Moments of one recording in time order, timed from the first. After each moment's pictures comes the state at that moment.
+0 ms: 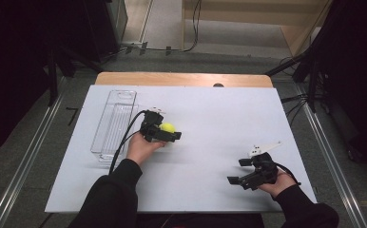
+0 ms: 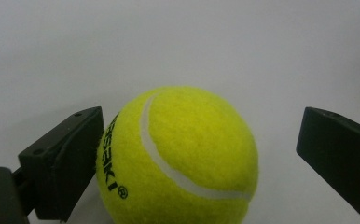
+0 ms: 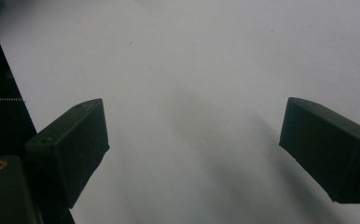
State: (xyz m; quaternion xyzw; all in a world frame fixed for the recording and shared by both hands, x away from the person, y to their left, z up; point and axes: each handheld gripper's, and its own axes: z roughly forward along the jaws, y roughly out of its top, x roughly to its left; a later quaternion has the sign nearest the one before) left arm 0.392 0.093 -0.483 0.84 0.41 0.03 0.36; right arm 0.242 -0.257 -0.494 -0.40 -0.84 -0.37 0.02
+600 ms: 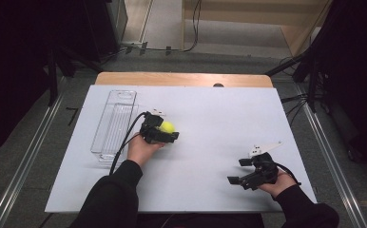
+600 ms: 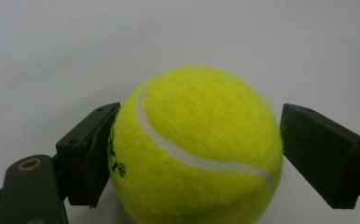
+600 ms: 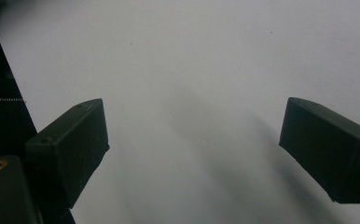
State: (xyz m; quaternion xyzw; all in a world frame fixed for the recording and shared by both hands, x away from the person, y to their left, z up) left arm 0.389 0.093 -0.490 0.84 0.42 0.08 0.35; right arm 0.242 -0.258 -0.494 -0.40 -0.84 -0.37 0.02
